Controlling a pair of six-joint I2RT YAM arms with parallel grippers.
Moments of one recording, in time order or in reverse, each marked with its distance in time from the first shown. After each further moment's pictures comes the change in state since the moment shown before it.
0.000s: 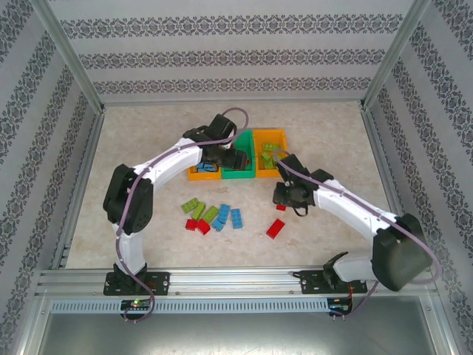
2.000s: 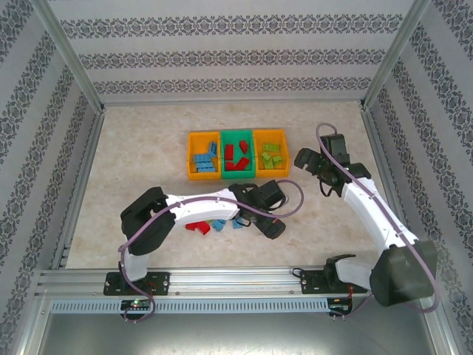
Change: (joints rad) left arm -0.513 0.046 -0.147 0.103 -0.062 0.110; right arm -0.383 -0.182 -0.006 0.144 0.070 -0.094
